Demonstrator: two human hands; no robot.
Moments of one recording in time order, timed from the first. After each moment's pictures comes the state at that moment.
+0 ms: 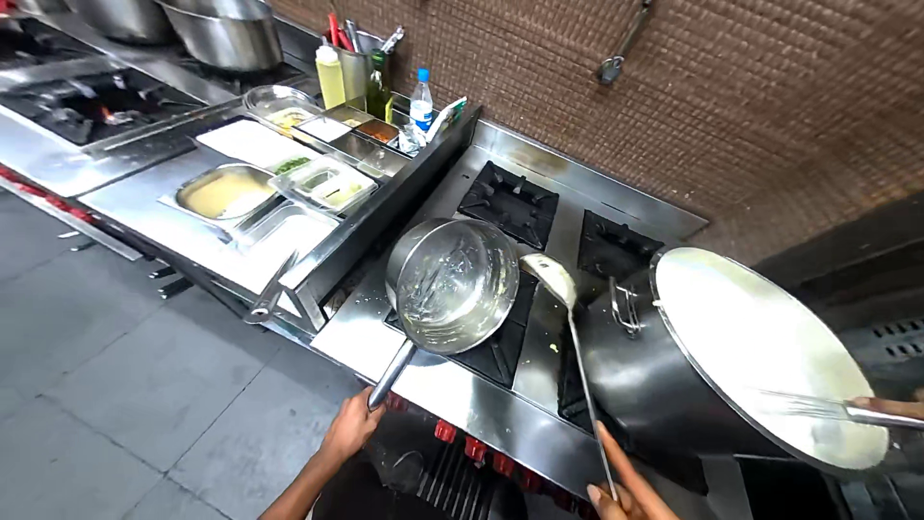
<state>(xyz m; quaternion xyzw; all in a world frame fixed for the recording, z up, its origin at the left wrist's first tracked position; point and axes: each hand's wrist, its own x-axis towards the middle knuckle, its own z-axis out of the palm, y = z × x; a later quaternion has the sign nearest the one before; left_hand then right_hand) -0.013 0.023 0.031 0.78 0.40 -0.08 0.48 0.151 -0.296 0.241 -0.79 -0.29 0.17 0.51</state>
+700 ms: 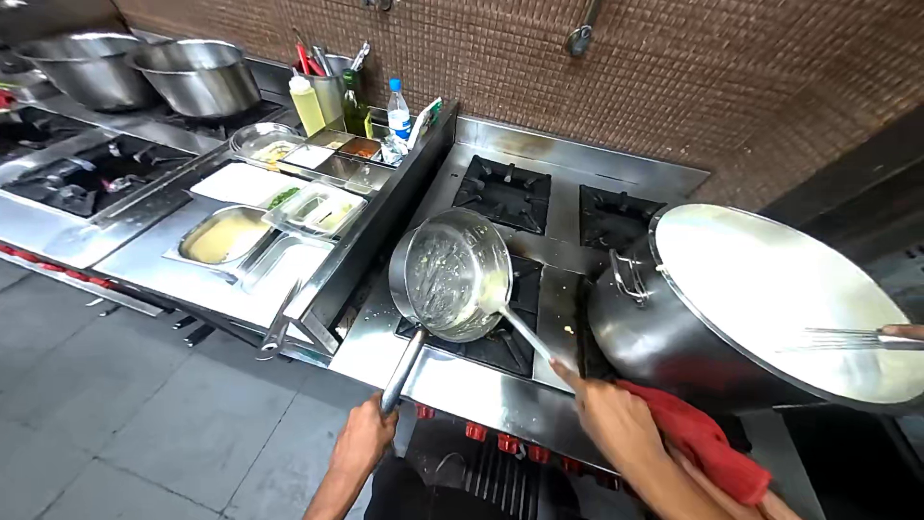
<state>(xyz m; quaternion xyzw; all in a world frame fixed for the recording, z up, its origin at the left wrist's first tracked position) -0.002 0.030 0.127 0.79 0.46 -0.19 0.36 0.211 -0.222 0.217 -0.93 -0.30 0.20 -0.11</state>
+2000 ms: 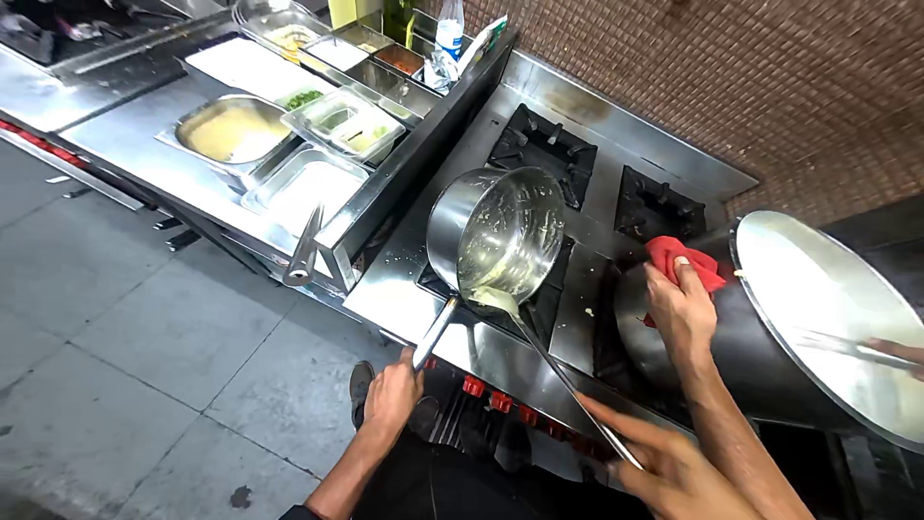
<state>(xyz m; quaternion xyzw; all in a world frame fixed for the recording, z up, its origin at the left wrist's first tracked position) -0.002 0.016 0.090 0.79 0.44 -0.22 0.37 0.173 -0.201 0.280 -0.89 -0.19 0.31 0.28</state>
